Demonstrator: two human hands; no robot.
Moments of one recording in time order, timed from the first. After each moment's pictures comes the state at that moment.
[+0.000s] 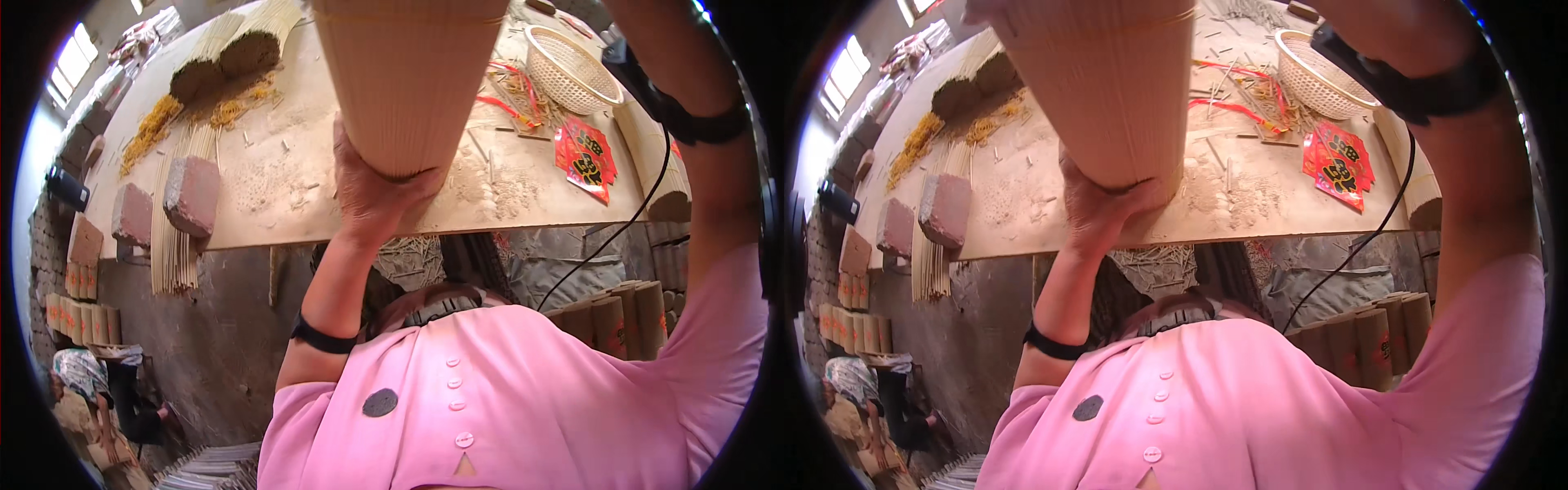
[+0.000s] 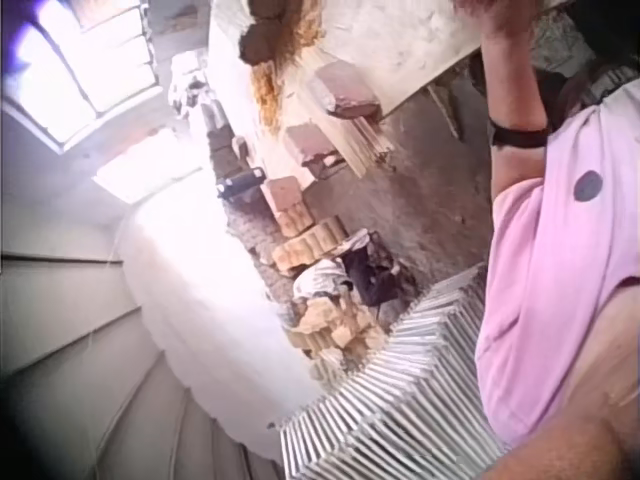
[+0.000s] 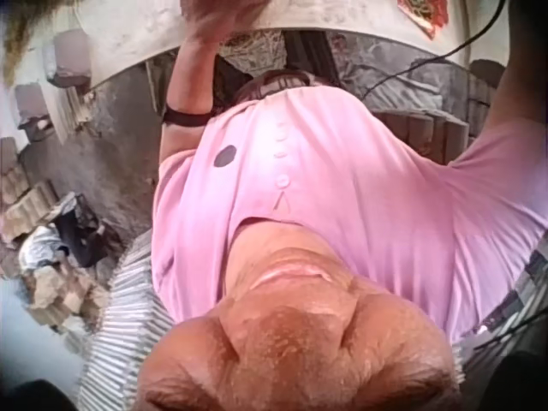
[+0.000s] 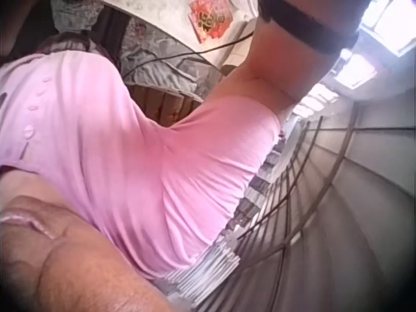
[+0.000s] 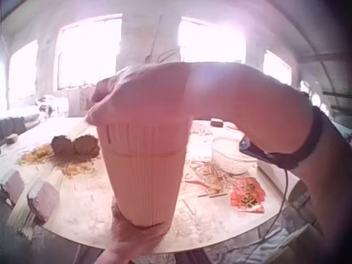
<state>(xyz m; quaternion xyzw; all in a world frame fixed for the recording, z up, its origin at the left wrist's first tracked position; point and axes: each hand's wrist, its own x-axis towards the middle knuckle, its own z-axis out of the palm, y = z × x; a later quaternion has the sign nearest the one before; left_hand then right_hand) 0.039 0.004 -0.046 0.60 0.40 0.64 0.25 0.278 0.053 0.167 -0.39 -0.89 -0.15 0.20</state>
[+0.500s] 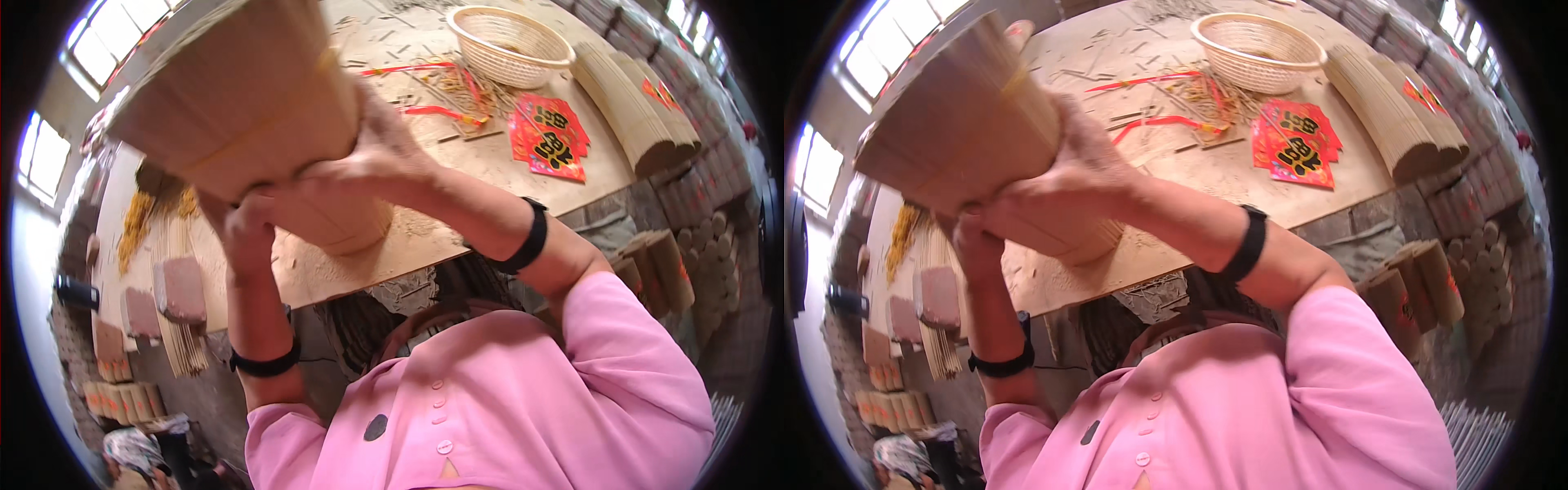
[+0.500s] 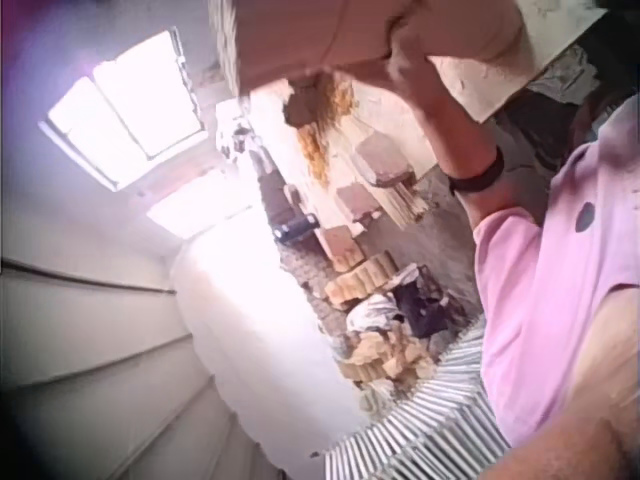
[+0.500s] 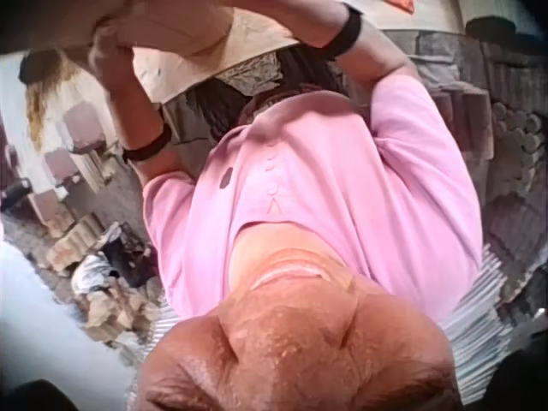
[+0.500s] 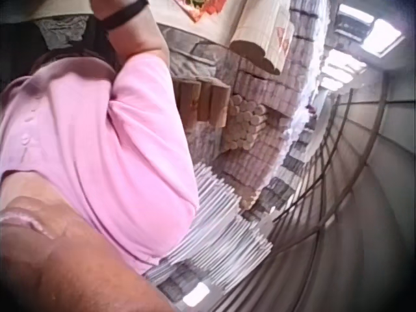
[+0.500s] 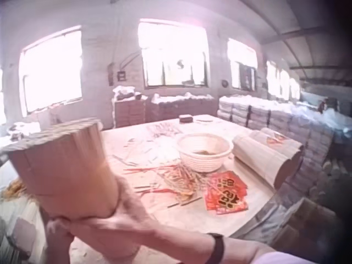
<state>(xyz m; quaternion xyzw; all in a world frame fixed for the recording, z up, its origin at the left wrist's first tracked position) -0.002 0.057 0.023 0.63 0.28 0.66 0.31 0.195 0.056 0.044 -0.17 -0.62 0.47 0.61</state>
